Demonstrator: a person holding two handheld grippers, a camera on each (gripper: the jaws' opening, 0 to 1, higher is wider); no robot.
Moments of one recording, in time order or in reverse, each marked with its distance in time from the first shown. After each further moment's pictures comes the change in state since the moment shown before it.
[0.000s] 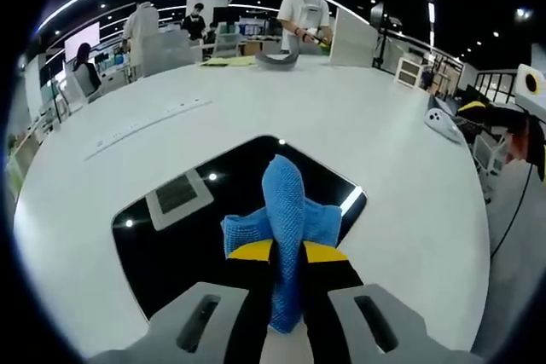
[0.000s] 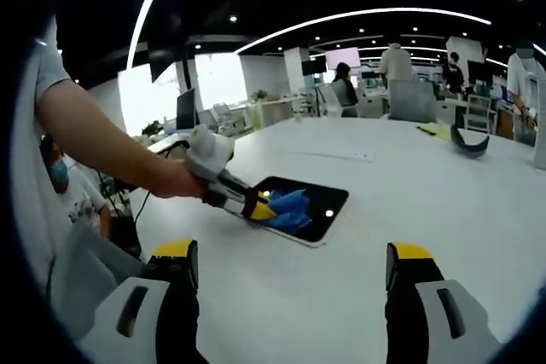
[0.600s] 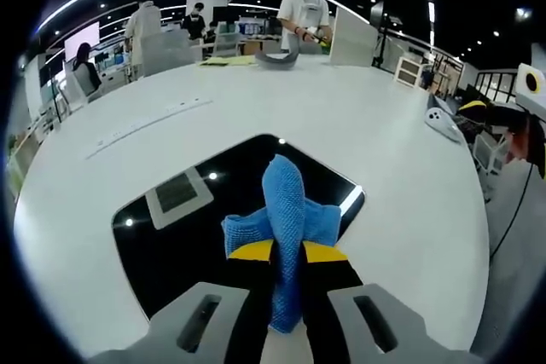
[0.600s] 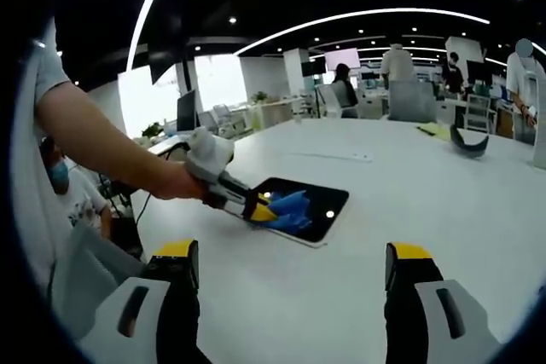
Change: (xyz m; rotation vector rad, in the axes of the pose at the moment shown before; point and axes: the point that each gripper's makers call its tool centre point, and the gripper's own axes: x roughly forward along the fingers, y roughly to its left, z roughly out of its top) left arm -0.001 0.000 -0.002 -0.002 -0.001 0.001; right arm -0.002 0.002 0.000 -0.001 0.001 0.003
